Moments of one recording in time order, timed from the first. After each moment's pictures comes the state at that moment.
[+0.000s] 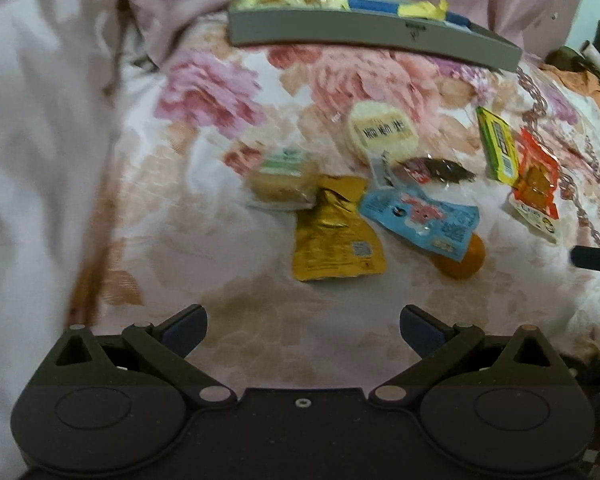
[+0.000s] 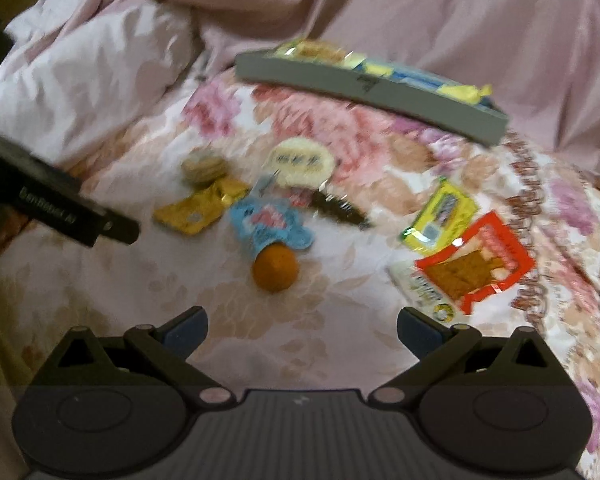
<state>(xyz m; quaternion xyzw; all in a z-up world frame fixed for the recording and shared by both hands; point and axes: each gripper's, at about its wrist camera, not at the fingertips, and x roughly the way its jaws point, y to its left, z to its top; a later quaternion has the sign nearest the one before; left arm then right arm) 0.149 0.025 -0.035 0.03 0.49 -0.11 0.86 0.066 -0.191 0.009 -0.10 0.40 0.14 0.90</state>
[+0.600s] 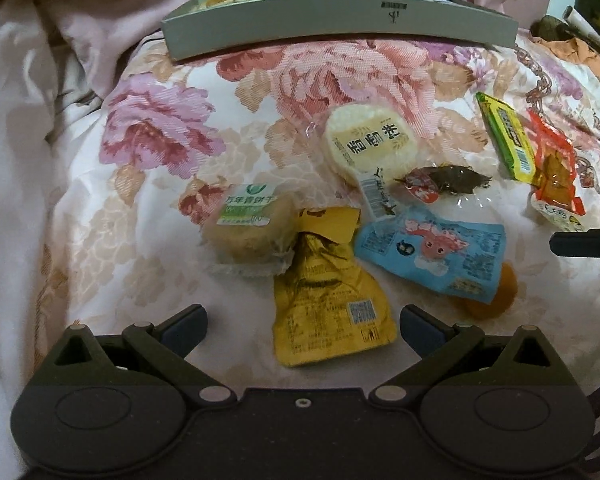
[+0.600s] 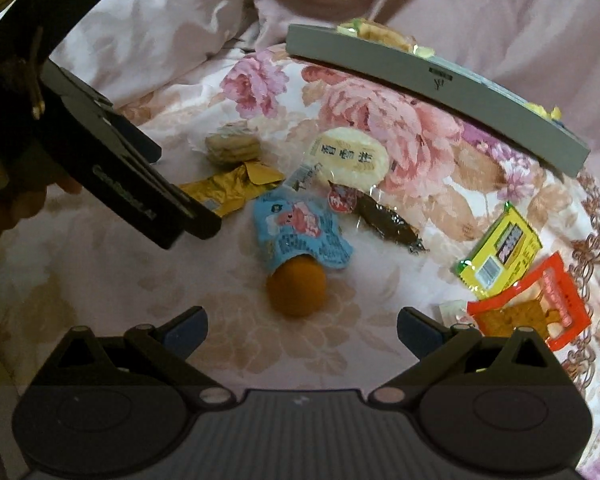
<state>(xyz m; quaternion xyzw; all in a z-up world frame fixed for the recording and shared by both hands) 0.197 -0.004 -0.061 0.09 0.47 -0.14 0.87 0.106 -0.175 -0.024 -0.15 0.40 0.20 0.88</state>
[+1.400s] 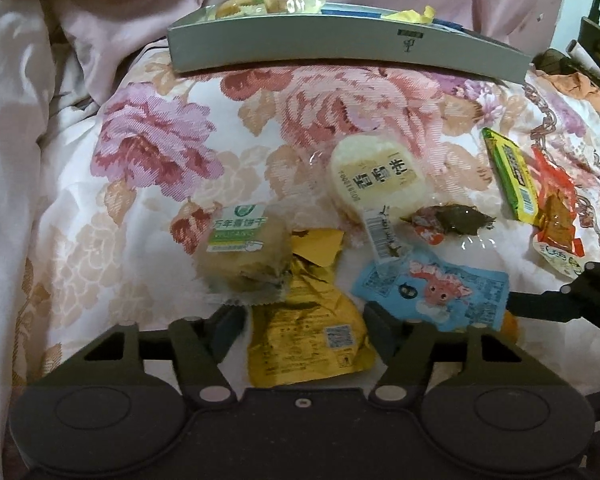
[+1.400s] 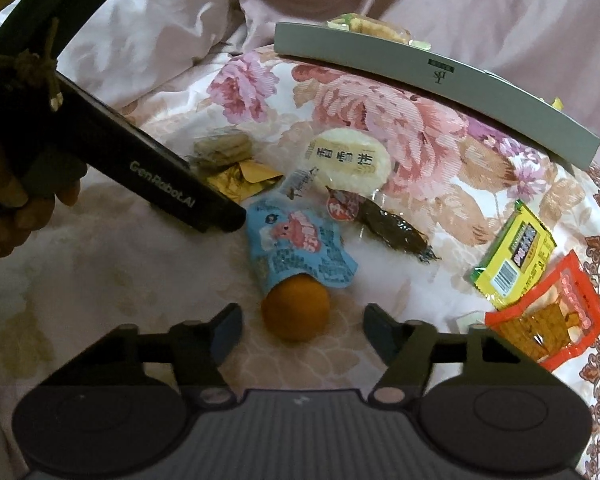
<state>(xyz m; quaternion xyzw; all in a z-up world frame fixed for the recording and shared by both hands) 0.211 -0.001 -0.062 0.05 0.45 -0.15 0.88 0.121 -0.167 -0.036 -0.13 0.39 0.20 0.89</state>
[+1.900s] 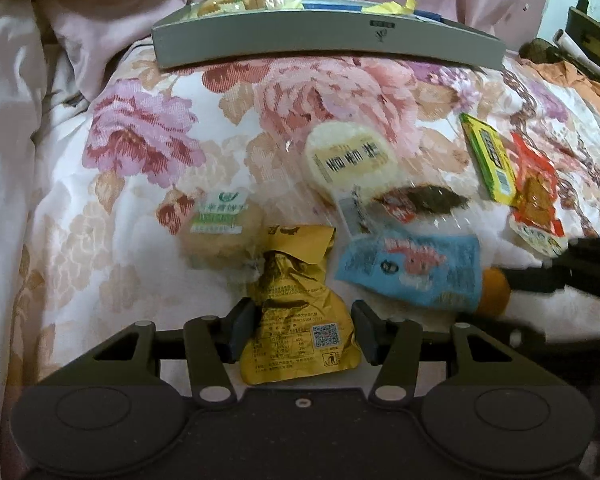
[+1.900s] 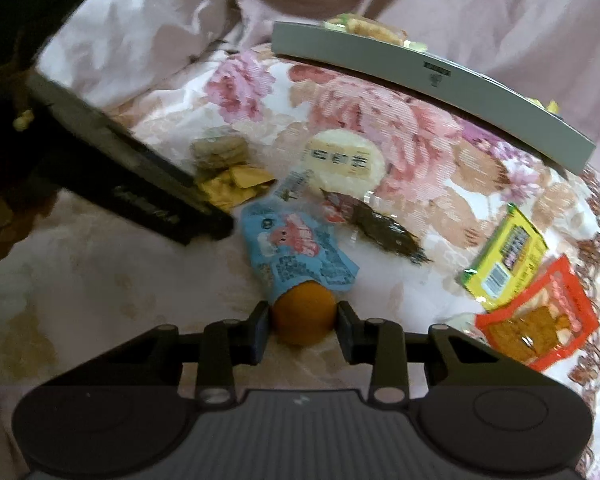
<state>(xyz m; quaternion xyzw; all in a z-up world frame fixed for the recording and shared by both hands) 0.190 -0.007 -0.057 0.06 0.46 -0.16 0.87 0.121 -0.168 -0.029 -0.14 0.40 0.18 0.89</state>
